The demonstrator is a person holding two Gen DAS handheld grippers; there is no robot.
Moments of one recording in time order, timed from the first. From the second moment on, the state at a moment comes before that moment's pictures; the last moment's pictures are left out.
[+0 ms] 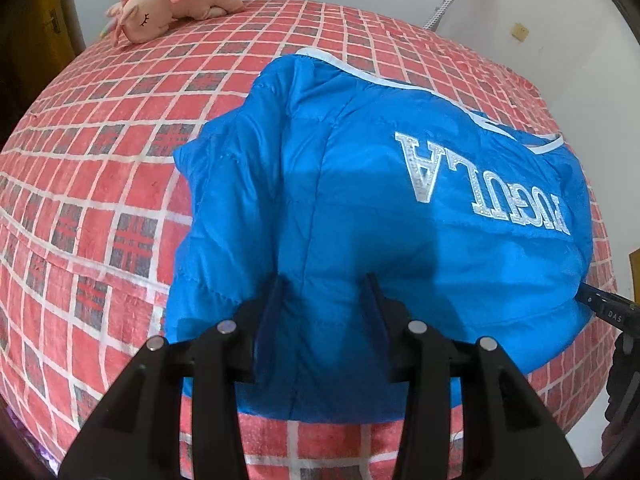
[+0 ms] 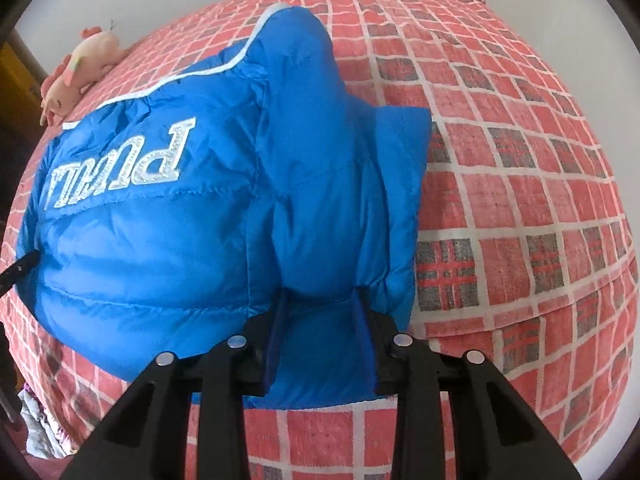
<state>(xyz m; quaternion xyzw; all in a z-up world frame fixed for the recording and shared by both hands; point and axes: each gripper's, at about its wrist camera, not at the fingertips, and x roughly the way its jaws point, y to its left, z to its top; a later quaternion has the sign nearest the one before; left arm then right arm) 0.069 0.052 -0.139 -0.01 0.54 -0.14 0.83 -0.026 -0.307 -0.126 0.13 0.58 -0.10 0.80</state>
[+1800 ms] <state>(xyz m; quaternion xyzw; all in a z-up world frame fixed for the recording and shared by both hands) 0.081 0.136 -0.173 -0.18 0.62 -0.17 0.75 -0.005 -0.314 -0.116 0.10 0.61 -0.07 0.78</state>
